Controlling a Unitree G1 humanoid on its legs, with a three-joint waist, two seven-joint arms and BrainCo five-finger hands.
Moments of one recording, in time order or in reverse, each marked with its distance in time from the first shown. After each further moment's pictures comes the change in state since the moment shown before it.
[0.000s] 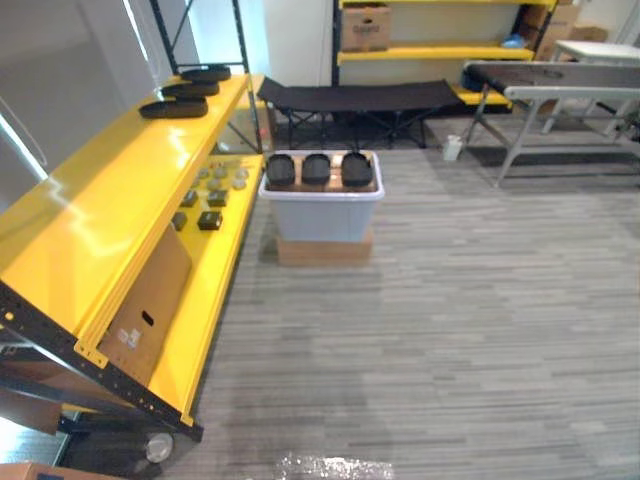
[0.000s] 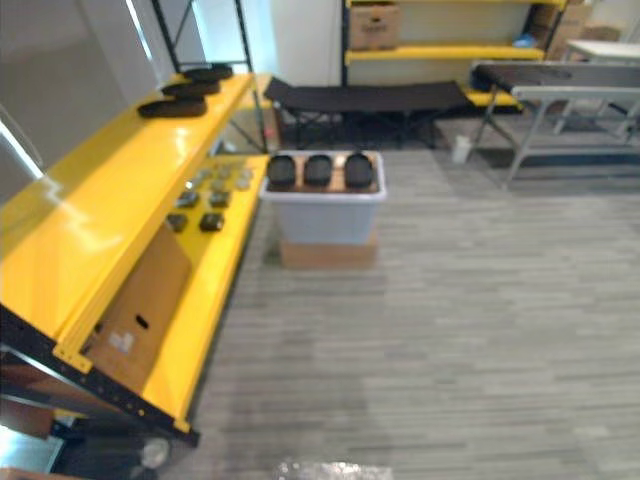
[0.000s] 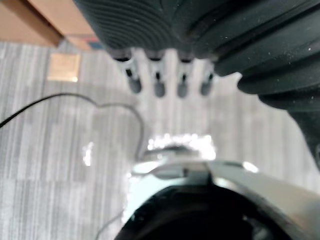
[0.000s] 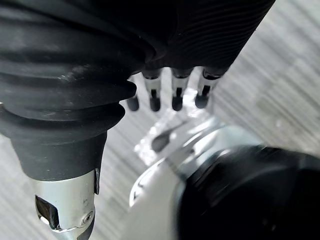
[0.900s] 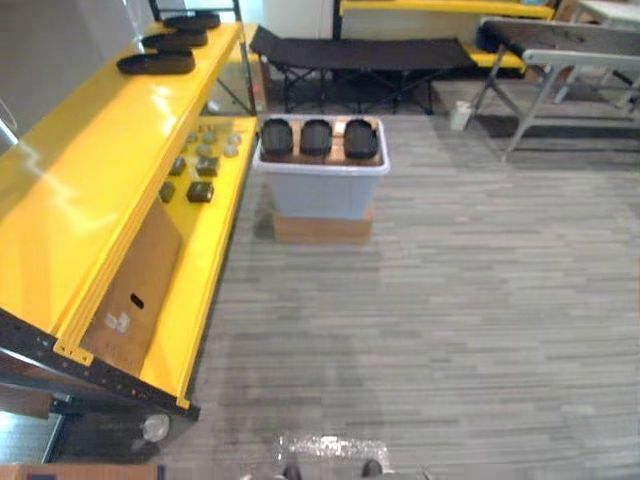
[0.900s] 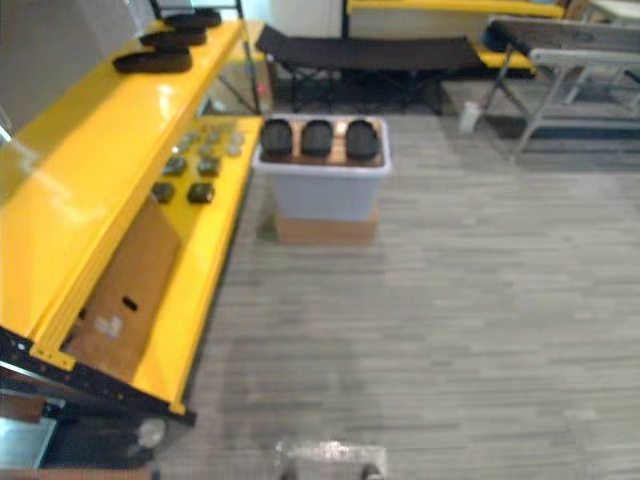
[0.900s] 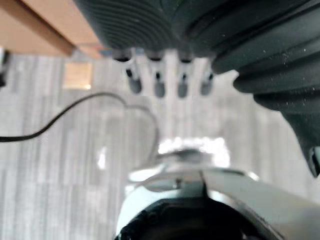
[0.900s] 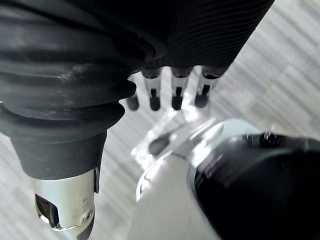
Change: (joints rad) left arm -0.035 0.024 -0.038 0.007 -0.043 -0.018 0.030; right arm -0.053 0.016 -0.018 0.003 -0.048 0.003 0.012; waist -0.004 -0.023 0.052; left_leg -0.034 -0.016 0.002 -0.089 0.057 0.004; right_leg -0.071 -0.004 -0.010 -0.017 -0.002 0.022
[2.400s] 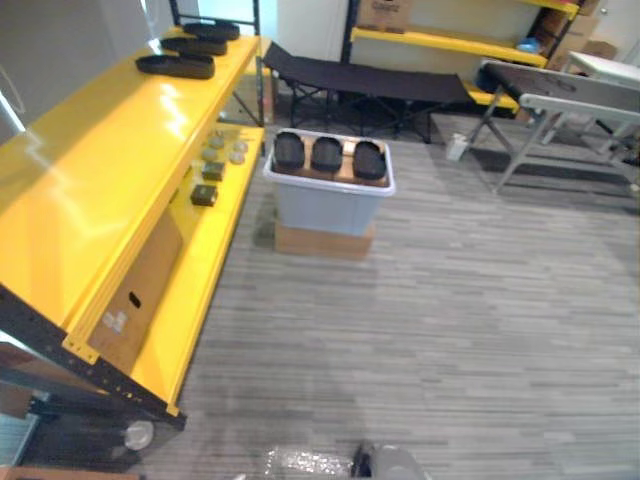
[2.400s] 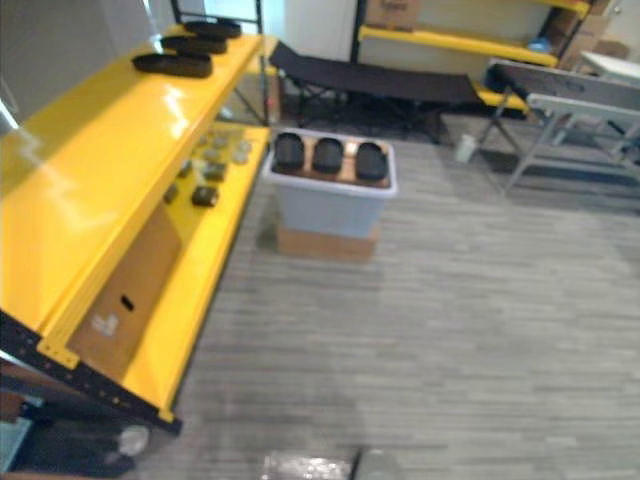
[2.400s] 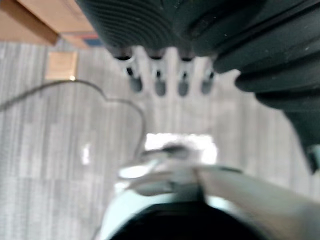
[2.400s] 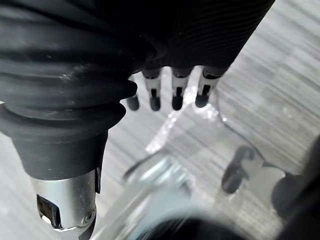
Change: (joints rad) left arm -0.005 -0.009 0.097 -0.001 0.043 0.014 0.034; right arm 0.102 0.048 -0.062 -0.021 0.044 -0.019 0.018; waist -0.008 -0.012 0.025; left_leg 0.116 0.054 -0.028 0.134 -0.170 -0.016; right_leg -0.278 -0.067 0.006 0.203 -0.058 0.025
